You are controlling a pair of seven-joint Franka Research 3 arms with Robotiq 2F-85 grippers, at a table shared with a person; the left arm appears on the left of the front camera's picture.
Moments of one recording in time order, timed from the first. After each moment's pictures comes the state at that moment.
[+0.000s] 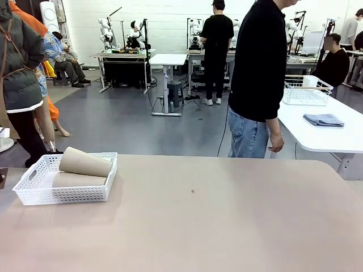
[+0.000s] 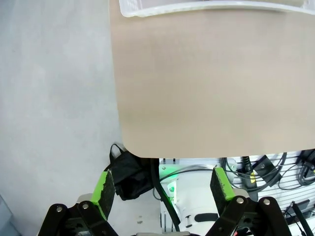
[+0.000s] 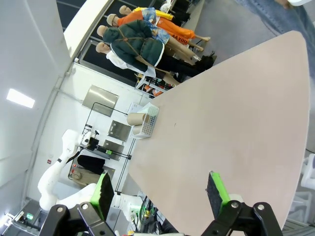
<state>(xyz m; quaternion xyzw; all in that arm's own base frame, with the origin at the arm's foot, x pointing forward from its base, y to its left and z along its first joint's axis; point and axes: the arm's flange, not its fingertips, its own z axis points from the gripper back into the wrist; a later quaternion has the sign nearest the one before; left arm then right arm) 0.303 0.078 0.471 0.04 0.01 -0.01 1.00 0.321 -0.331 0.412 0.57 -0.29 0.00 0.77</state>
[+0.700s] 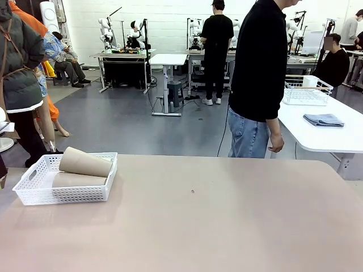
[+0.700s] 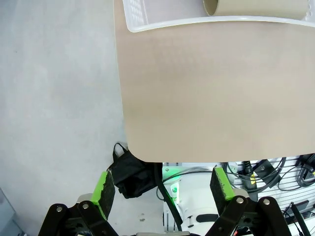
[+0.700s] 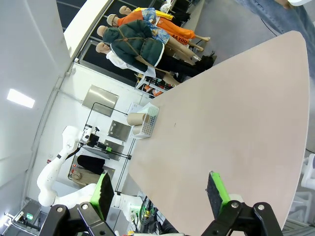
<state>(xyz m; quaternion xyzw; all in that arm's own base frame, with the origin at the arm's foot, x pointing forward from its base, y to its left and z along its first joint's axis) 0.326 0.080 0.478 0.04 0.02 -0.01 1.00 0.321 -0.331 0.412 0.57 -0.29 0.00 0.77</state>
